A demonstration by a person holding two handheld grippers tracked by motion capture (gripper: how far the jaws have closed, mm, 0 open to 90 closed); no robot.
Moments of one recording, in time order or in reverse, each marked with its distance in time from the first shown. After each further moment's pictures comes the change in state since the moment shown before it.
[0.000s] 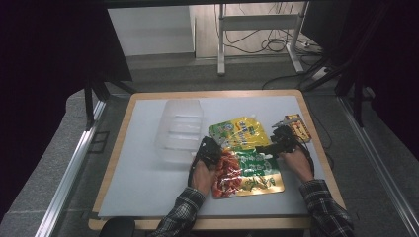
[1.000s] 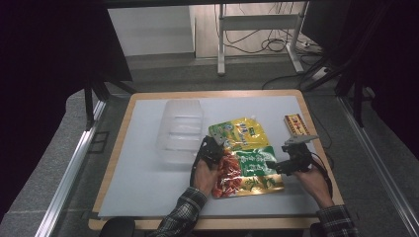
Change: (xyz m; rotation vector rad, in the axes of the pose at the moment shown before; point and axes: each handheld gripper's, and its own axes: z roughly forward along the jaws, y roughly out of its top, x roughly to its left) left arm -0.004 0.003 -0.001 -0.051 -0.043 -0.019; right arm 0.038 -0.040 -0.061 -0.065 -0.063 -0.117
